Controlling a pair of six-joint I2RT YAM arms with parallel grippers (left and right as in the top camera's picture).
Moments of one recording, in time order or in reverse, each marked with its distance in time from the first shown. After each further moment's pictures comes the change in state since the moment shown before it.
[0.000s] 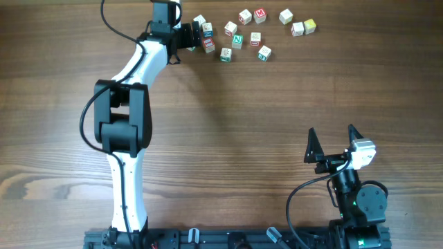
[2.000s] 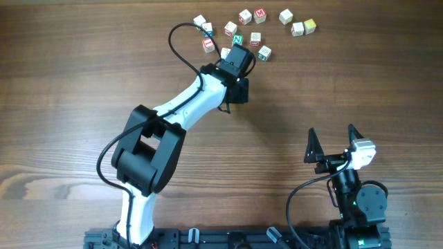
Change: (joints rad) left arm -0.420 -0.276 -0.320 -0.330 -0.108 -0.245; right arm 0.000 0.000 0.000 0.000 0.000 0.000
